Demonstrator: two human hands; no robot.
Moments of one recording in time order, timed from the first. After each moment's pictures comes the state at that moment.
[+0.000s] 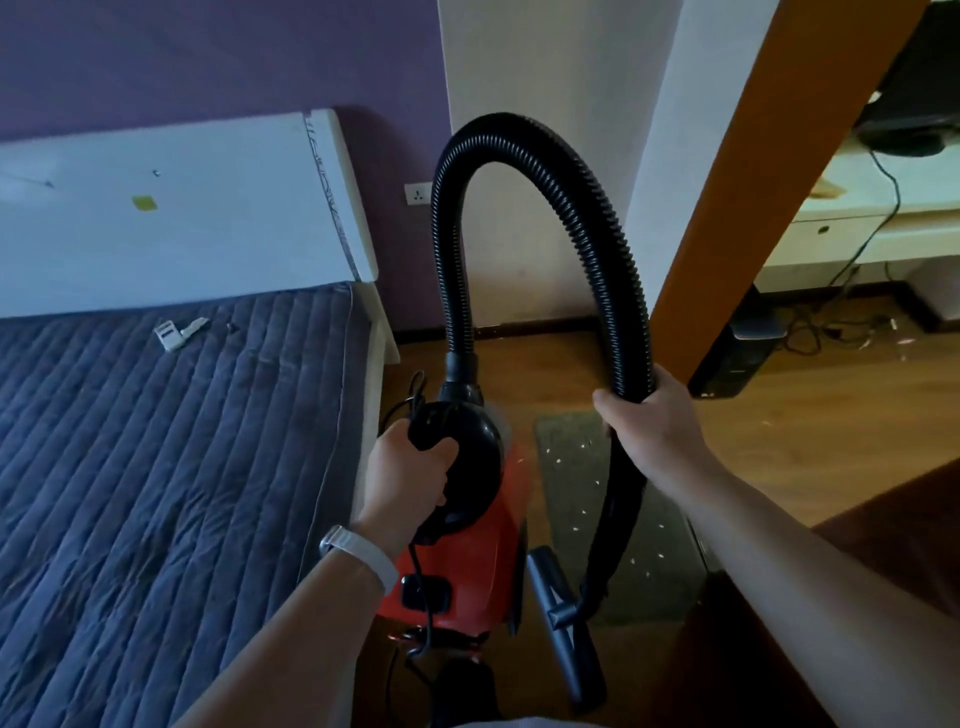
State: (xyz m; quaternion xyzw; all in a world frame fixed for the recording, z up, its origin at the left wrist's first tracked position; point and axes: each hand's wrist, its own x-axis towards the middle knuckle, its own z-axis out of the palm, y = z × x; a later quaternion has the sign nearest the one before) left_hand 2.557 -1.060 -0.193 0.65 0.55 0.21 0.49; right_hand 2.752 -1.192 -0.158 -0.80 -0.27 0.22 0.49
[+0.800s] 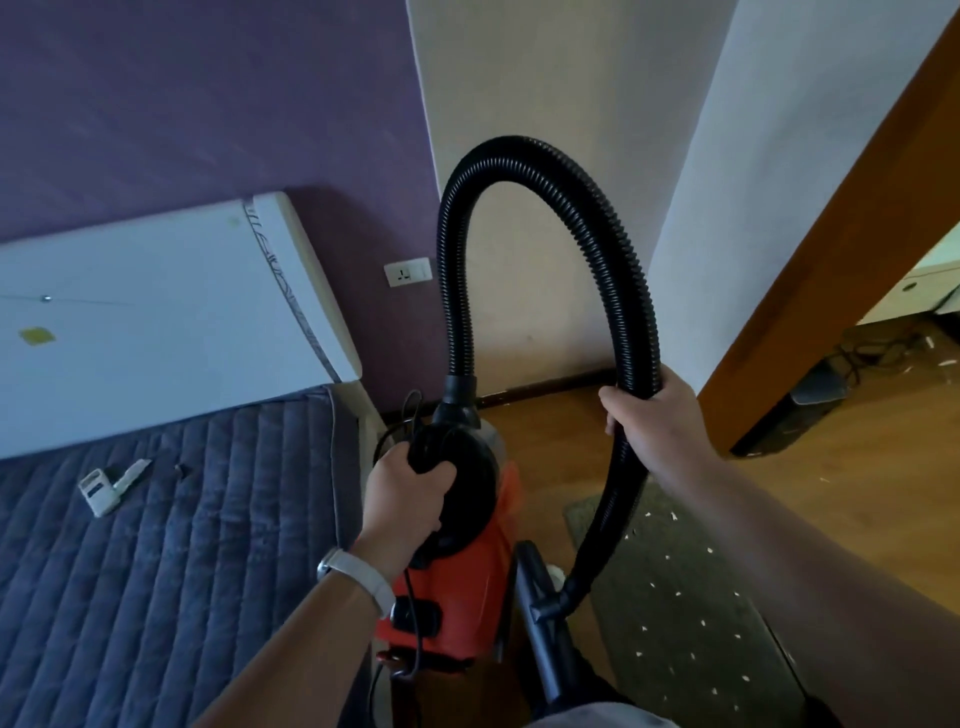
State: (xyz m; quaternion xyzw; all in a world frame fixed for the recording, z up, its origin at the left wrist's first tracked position) left_hand 2.723 -0.703 -0.210 0.68 0.52 0.15 0.49; right_hand 2.919 -0.850 -0.165 -0.81 -0.18 0.22 0.52
